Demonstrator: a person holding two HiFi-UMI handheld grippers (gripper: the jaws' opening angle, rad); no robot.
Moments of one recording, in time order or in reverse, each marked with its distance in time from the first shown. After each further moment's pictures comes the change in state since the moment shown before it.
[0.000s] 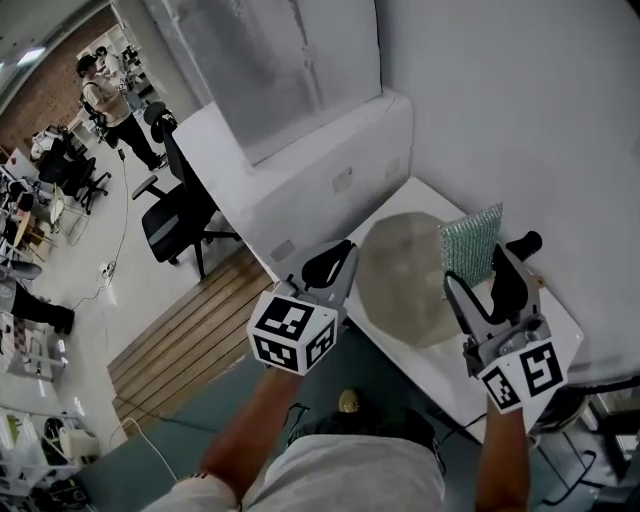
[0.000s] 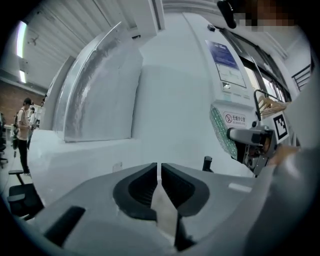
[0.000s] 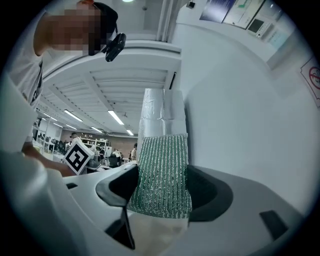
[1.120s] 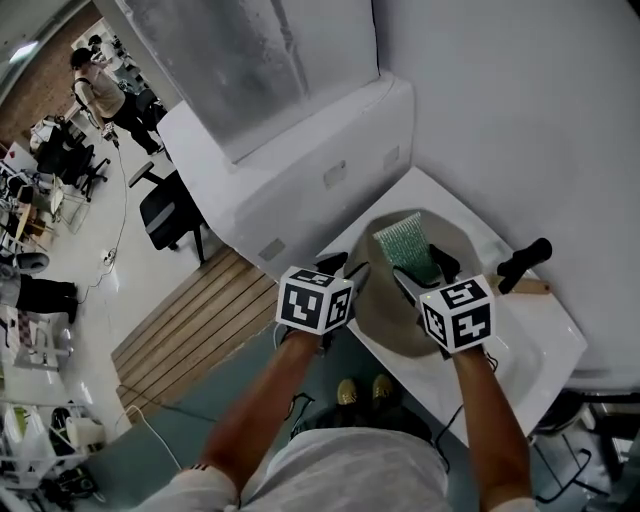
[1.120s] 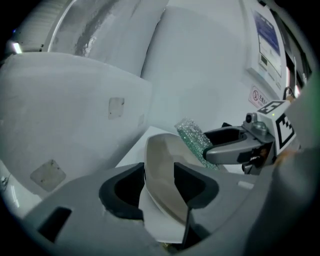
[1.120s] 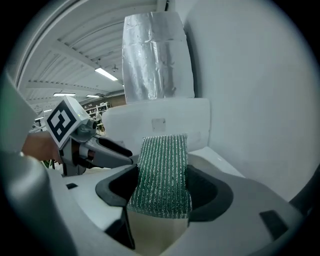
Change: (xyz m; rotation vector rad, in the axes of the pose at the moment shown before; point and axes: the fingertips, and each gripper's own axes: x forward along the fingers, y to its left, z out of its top) left arm 0.074 0.026 -0.136 -0.223 0.495 0.011; right arm 0.093 -0.014 -0.192 0.088 0.643 0.067
